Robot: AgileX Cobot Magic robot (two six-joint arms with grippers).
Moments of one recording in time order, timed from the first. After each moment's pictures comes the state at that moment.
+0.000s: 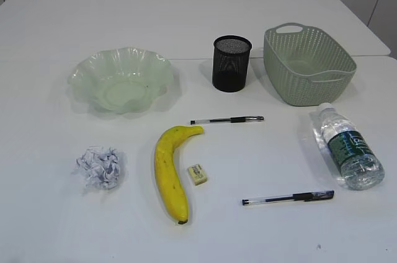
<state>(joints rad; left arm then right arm) 0.08 0.01 -0.52 -0.07 1.11 0.08 -0.08 -0.03 -0.51 -0.04 1.16 -0.12</state>
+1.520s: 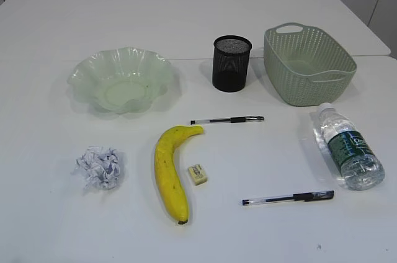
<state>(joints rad) 0.08 0.01 -0.52 -0.07 1.11 0.08 -0.08 -0.03 -0.51 -0.04 1.16 -0.12</state>
